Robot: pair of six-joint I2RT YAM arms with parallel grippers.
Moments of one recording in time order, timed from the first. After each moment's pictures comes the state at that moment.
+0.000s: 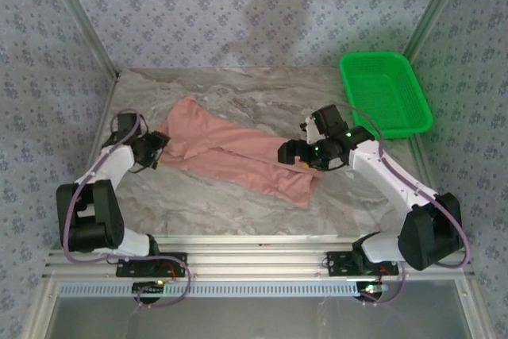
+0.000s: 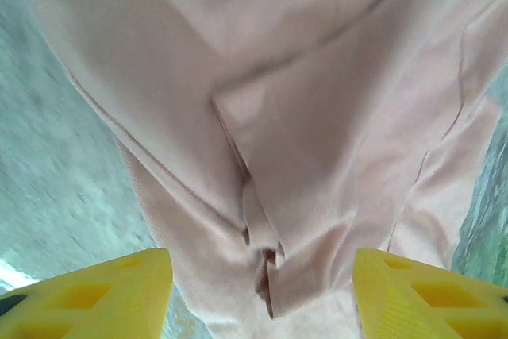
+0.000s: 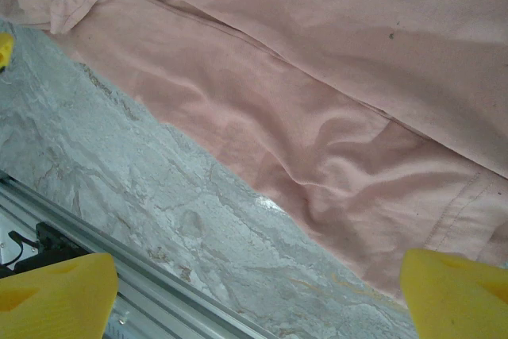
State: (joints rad) left arm 0.11 1.44 0.86 -0.44 0.24 -0.97; right arm 0.43 1.34 1.06 -0.79 -0.43 0.47
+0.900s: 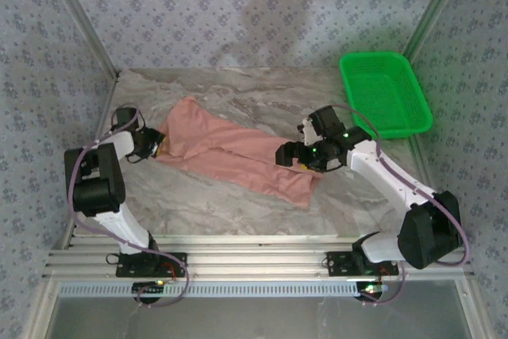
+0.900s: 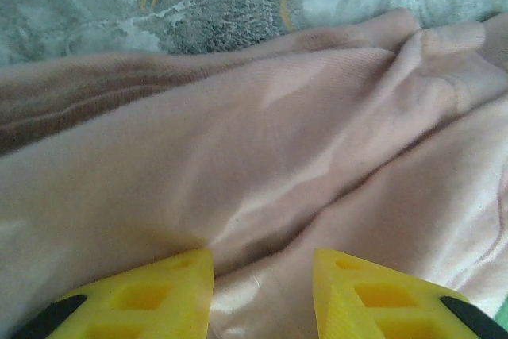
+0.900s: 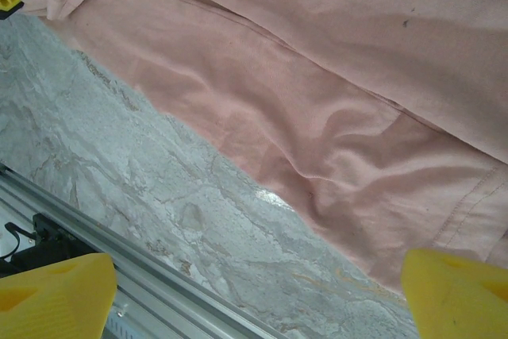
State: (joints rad) left arm 0.17 1.77 0.99 -0.28 0.28 -0.93; right arm 0.45 1.35 1.06 -0.80 -0.43 0.47
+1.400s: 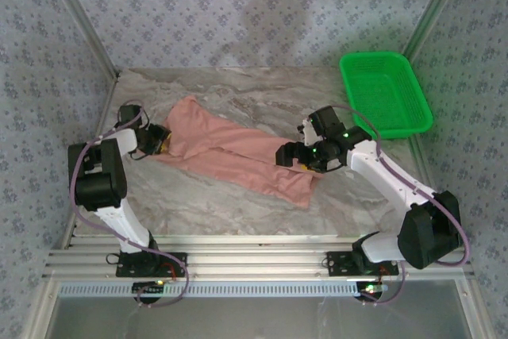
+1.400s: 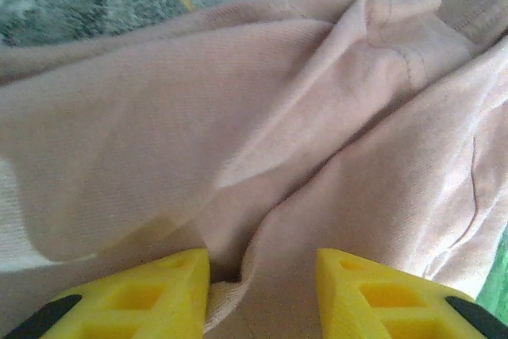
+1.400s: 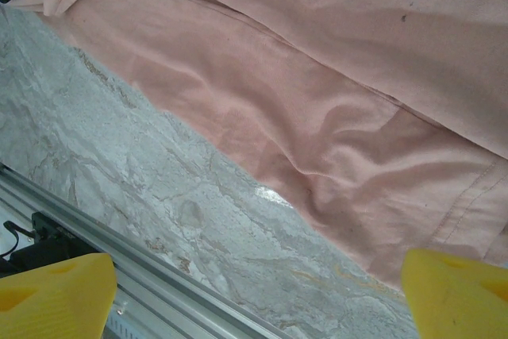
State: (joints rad) left arm 0.14 1.80 1.02 -0.24 0.35 -0.89; right arm 0.45 1.35 1.06 -0.80 -0.43 0.47
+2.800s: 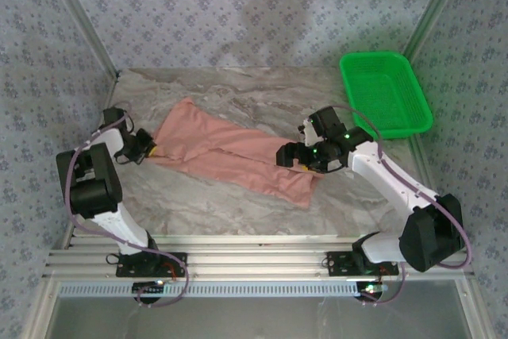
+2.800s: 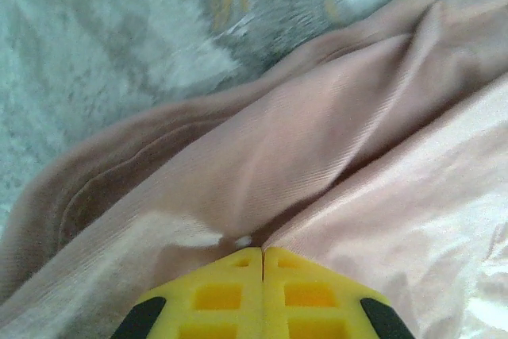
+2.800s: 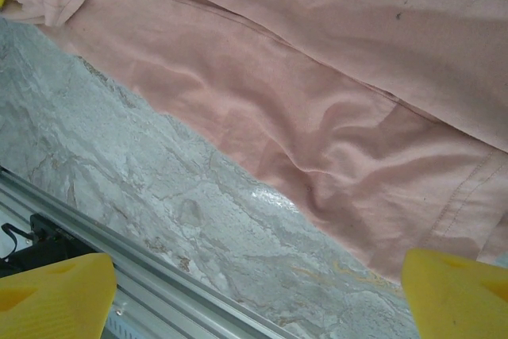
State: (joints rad) left arm 0.26 1.74 1.06 -0.48 0.35 -0.64; right arm 0.46 1.33 1.06 -0.81 -0.42 0.48
